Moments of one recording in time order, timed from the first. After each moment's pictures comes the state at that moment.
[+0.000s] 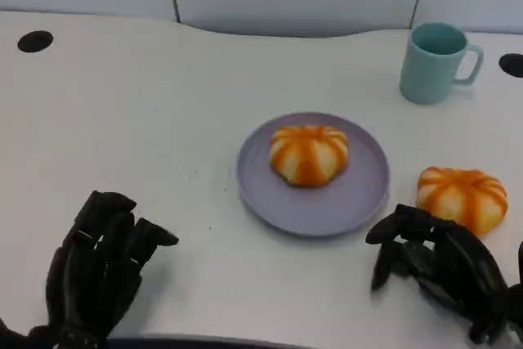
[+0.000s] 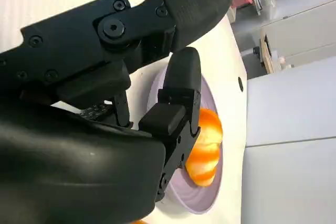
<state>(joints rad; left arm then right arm) -0.07 -0.12 0.34 0.34 -0.64 -0.01 -0.54 -0.34 -0.03 -0.16 0.99 0.26 -0.44 0.76</state>
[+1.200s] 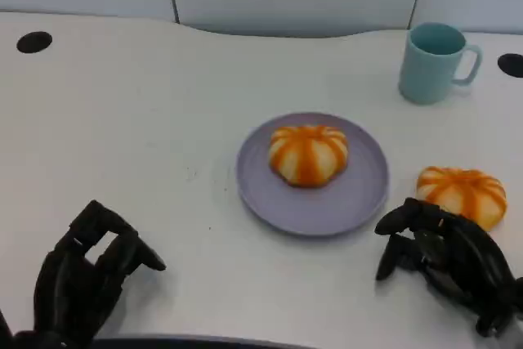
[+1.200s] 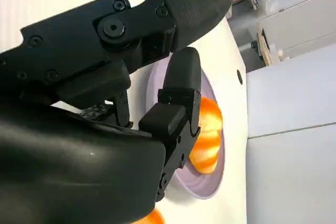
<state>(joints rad) -0.15 -0.02 0.34 0.66 -0.48 -0.31 -0.66 -0.38 -0.06 -0.19 1.03 0.27 -0.38 0.77</state>
